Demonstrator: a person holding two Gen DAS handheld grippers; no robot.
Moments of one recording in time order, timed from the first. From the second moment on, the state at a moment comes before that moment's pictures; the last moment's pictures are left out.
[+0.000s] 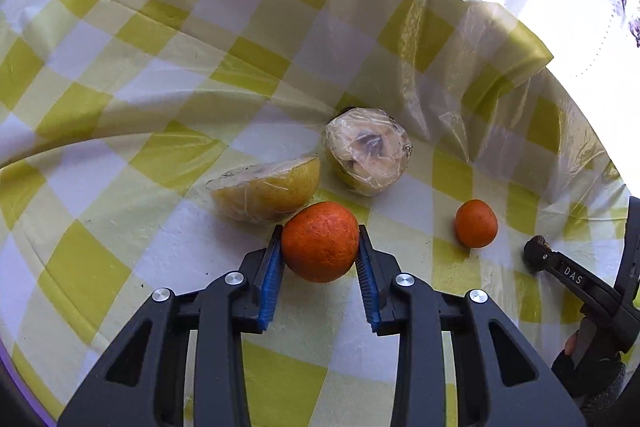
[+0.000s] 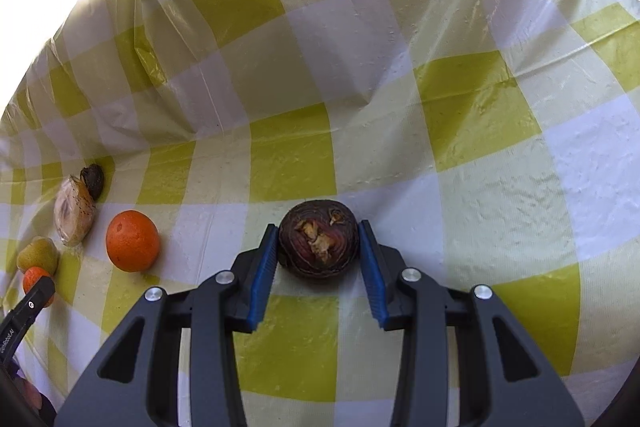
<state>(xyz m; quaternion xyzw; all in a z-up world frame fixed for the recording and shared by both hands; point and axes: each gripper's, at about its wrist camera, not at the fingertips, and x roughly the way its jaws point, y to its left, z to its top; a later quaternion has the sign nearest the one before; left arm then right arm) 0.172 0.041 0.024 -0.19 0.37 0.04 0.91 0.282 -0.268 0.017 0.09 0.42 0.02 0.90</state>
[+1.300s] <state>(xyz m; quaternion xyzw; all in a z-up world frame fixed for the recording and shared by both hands) -0.020 0.028 0.009 -0.24 0.37 -0.02 0.90 0.012 -0.189 0.017 0.15 0.38 0.13 0.90</state>
